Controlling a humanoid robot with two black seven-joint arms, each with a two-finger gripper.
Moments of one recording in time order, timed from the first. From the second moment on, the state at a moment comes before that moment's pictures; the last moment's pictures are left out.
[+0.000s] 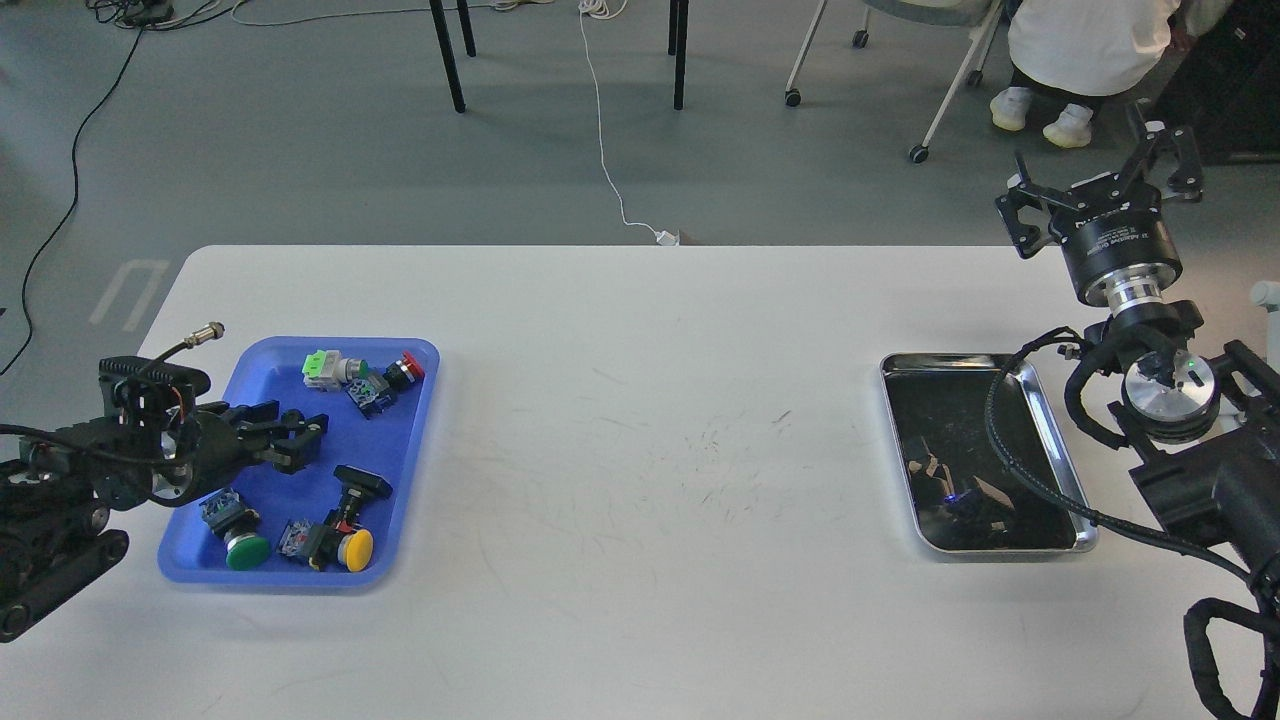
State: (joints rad) left arm -0.56 0.69 -0.42 -0.87 1.81 -0.06 -0.25; right arm 0.68 -0.31 1.05 0.59 0.17 0.49 0.25
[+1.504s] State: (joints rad) left arm -1.02 0.32 -0.35 -1.15 1.78 -0.26 -0.21; right arm 0.57 -0.49 1.11 0.86 0.17 0.49 0.25
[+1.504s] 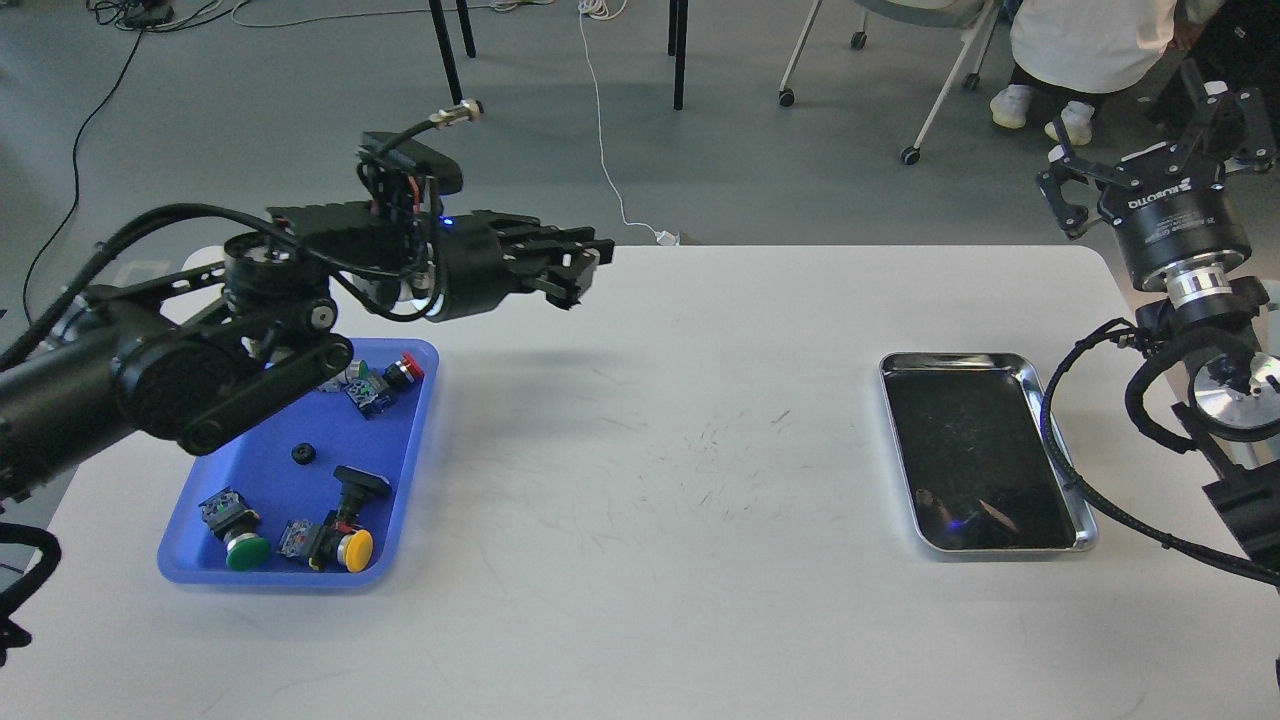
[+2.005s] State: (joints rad) left arm -0.93 -0.04 -0.14 -0.95 1.96 -0.22 -0.18; right arm 0.57 -0.61 1.10 0.98 0.17 0.42 0.22
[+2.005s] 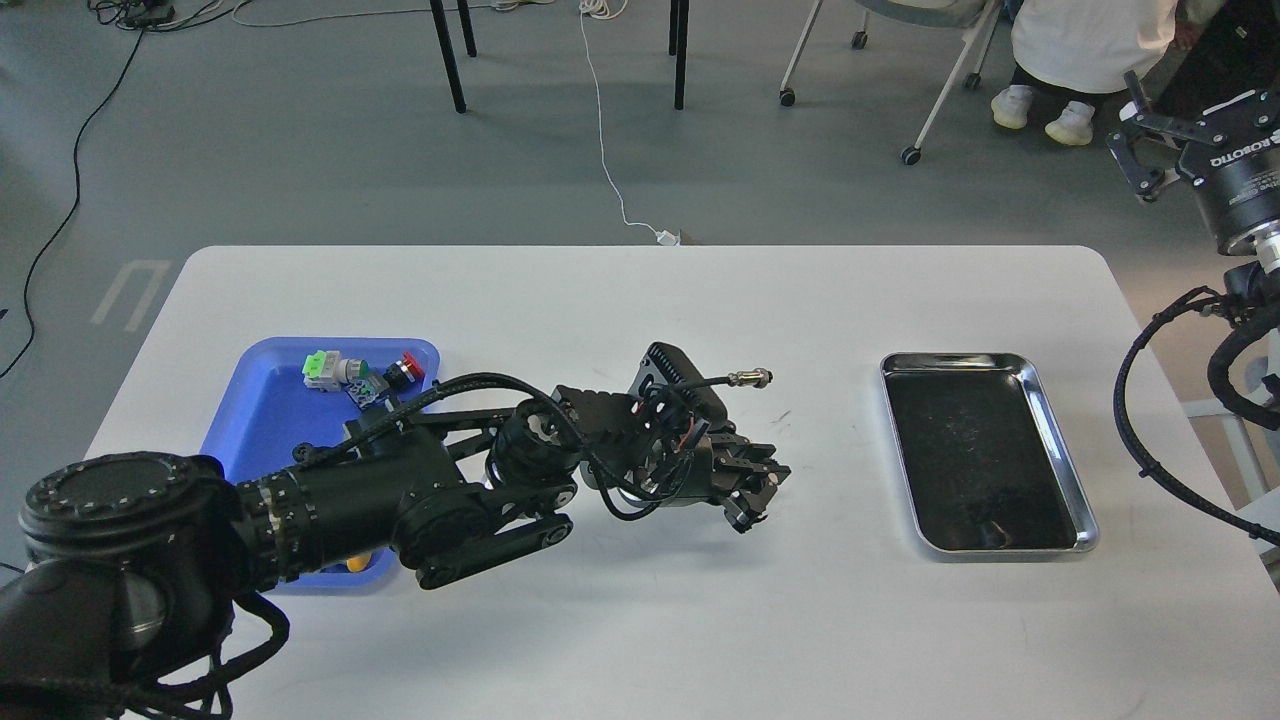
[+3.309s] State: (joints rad) left arm -0.89 0.14 -0.51 -1.05 1.37 -0.19 -0.24; right arm 0.68 -0.66 1.05 1.00 0.14 0.41 0.21
